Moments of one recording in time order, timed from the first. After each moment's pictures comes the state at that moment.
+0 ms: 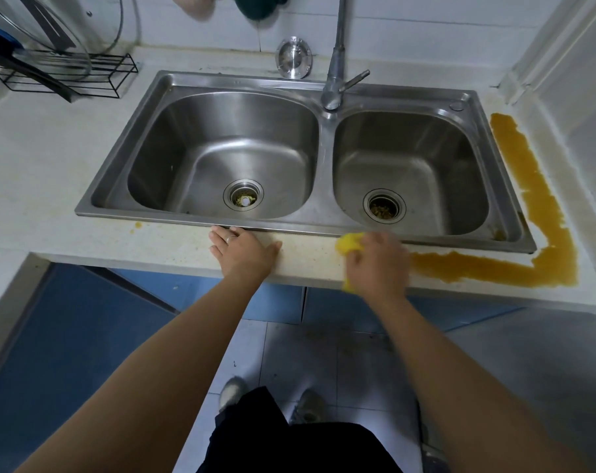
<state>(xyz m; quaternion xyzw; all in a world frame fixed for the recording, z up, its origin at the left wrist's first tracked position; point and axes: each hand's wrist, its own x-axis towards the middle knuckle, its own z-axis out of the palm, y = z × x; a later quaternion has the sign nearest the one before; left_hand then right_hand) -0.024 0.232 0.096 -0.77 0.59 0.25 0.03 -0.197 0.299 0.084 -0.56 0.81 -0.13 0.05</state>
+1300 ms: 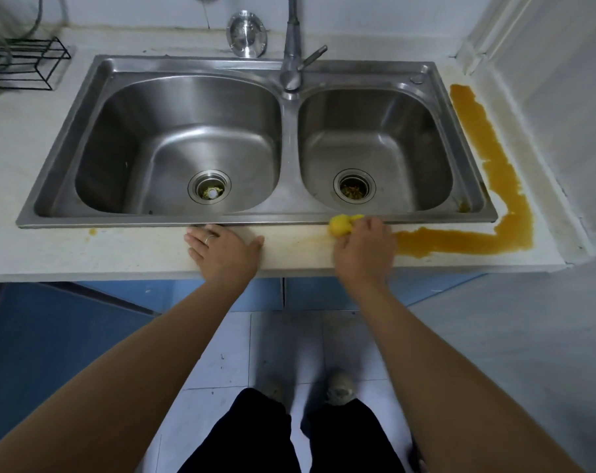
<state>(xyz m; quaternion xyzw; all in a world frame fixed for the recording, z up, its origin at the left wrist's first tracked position) -0.040 0.244 0.100 -0.76 0.60 0.26 0.04 -0.202 0.304 0.082 -0.45 0.88 -0.15 0.06</state>
